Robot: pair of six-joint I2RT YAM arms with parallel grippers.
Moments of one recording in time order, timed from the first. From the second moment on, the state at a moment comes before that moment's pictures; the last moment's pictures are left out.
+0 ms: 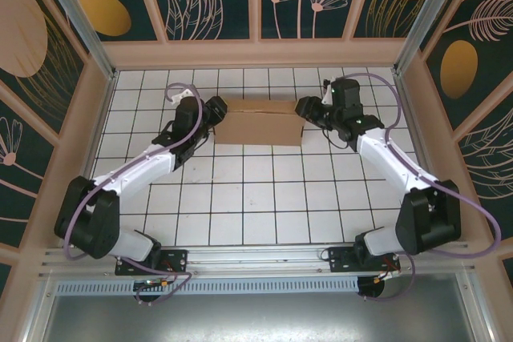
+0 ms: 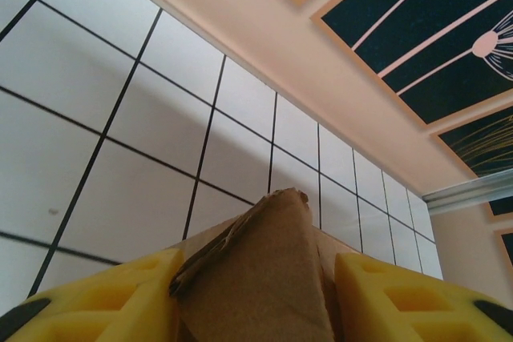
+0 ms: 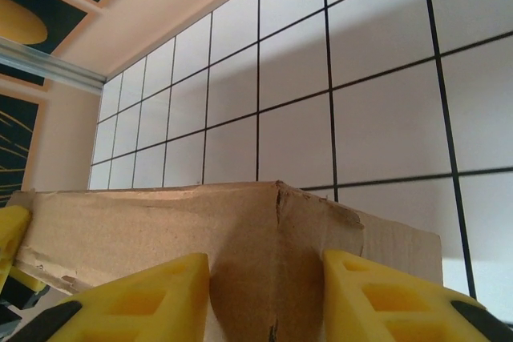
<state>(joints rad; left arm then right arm) -0.48 1.46 0.92 0.15 -0.14 -0.92 0.33 1.42 1.08 -0.26 -0.31 0.68</state>
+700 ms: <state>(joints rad) -0.41 1.70 1.01 0.33 -0.06 -0.87 0.27 1.67 1.20 -0.12 -0.35 0.62</state>
